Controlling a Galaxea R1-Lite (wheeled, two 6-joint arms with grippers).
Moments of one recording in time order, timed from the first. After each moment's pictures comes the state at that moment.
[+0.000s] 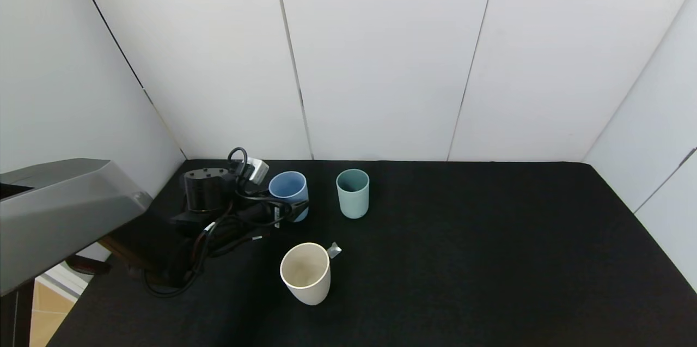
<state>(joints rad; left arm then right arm) -0.15 2.22 -0.88 -1.04 -0.27 0.06 0.00 0.00 0.00 -0.01 -0.02 0.06</state>
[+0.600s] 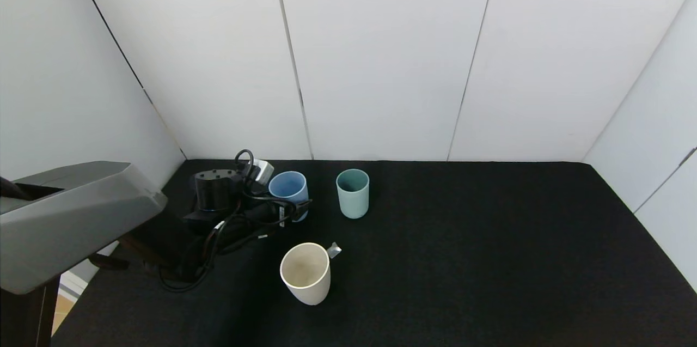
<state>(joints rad) -0.15 2.27 -0.94 -1.04 -0.27 0.05 0.00 0.00 0.00 -0.01 -0.02 0.06</state>
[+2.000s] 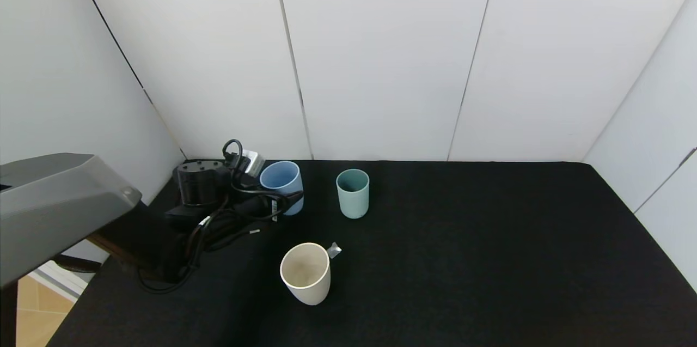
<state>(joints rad) -0.14 2.15 -0.86 -1.03 -0.27 0.06 0.00 0.00 0.00 -0.01 -0.02 0.06</state>
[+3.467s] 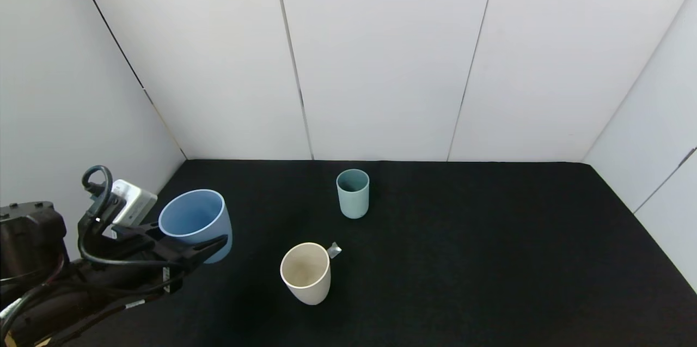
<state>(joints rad) 0.03 1.52 -0.29 -0.91 -0.38 0.26 0.00 0.00 0.00 -0.01 -0.02 0.06</state>
